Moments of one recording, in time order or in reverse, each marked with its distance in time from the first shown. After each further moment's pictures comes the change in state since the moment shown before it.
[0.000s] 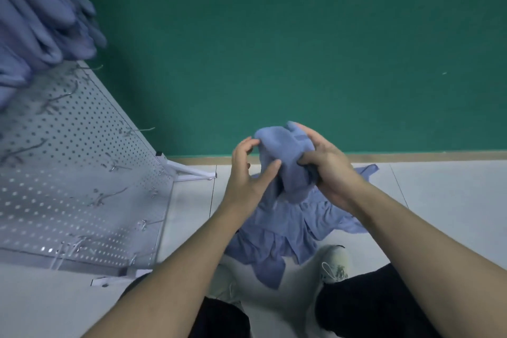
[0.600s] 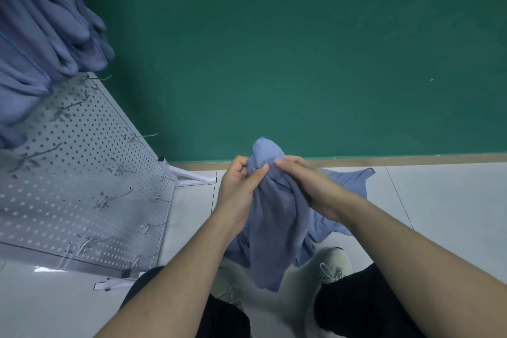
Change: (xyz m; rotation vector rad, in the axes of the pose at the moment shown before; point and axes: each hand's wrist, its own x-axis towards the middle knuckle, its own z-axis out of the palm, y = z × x) left_hand -0.018 0.022 0.002 -0.480 0.058 -0.317; right_hand -0.019 0.013 0.008 -0.065 -0.119 0.263
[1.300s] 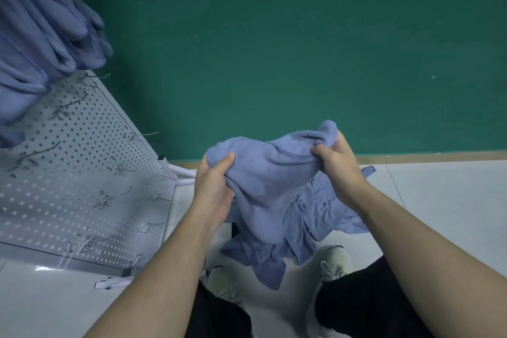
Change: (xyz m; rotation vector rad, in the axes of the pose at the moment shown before) left_hand 0.017 0.016 -0.030 -0.203 0.206 0.032; right_hand 0.007 -0.015 -0.031 -0.060 0.400 -0.343
